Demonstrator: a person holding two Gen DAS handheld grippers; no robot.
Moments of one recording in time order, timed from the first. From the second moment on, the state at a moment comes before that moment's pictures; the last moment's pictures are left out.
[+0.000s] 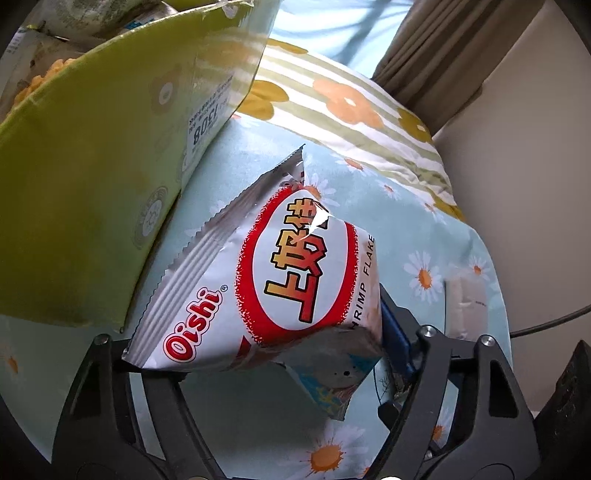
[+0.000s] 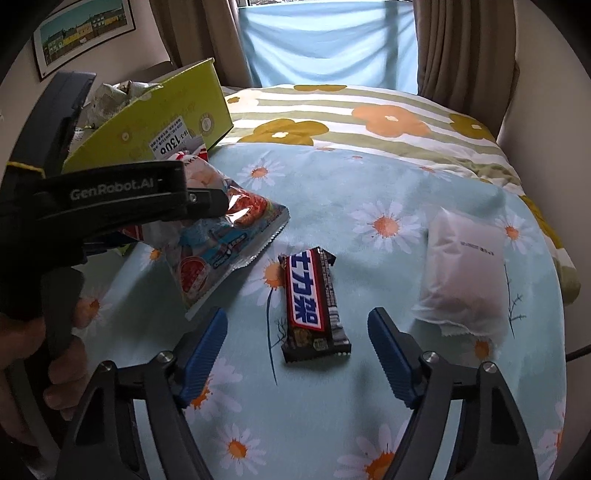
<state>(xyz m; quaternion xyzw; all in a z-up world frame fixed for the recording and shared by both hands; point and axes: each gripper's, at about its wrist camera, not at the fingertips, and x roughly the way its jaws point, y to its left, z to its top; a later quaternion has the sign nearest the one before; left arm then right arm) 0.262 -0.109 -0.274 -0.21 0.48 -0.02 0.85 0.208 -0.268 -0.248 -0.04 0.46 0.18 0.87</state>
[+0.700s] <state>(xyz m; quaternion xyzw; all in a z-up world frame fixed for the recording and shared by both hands) 0.254 -0.122 -0.255 -0.15 0.47 -0.03 0.87 0.219 -0.263 -0.260 -0.07 0.47 0.17 0.86</state>
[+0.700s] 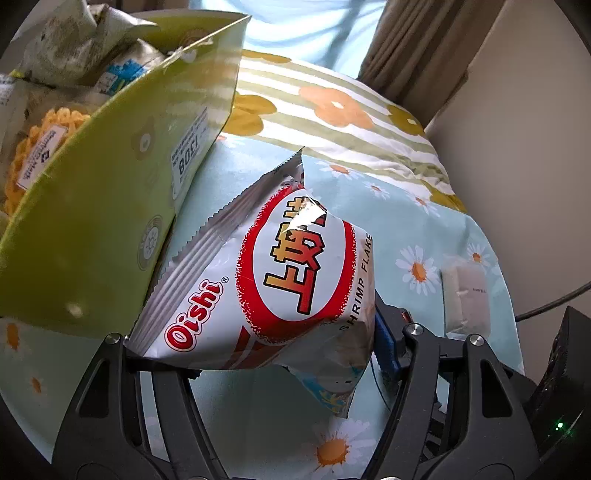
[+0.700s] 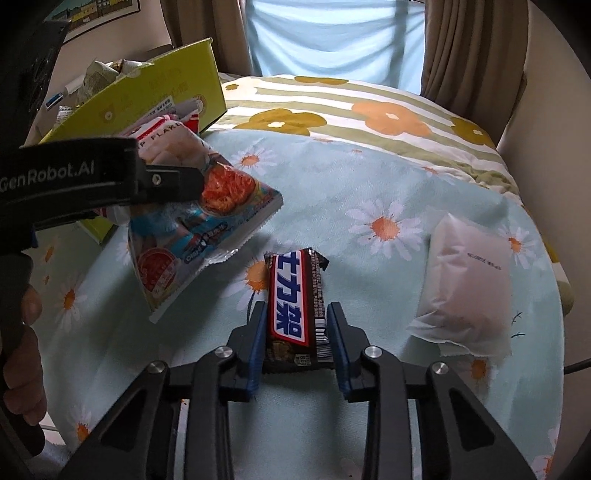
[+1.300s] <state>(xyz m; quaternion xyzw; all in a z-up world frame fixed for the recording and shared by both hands) 0.220 -0.112 -0.148 -0.16 0.38 -0.04 0.91 0.200 -0.275 -0.175 -0.06 0.42 0.18 0.89</state>
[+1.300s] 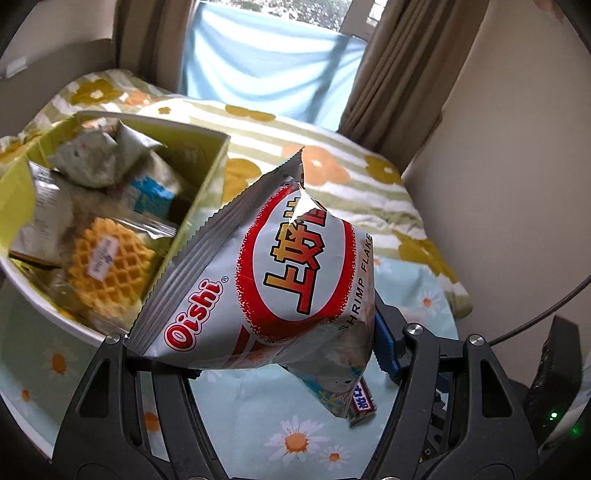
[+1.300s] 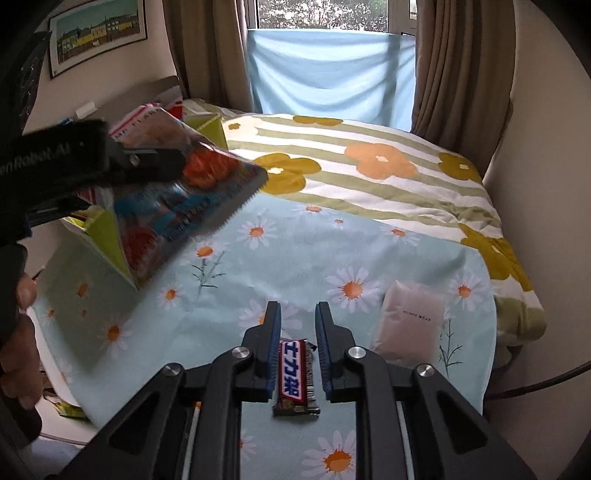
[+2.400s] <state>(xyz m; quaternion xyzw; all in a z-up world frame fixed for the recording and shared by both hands) 0.216 -0.106 -0.174 -0.12 0.41 -0.05 0.90 0.207 -0.279 -0.262 -0.07 0.50 0.13 0.85</state>
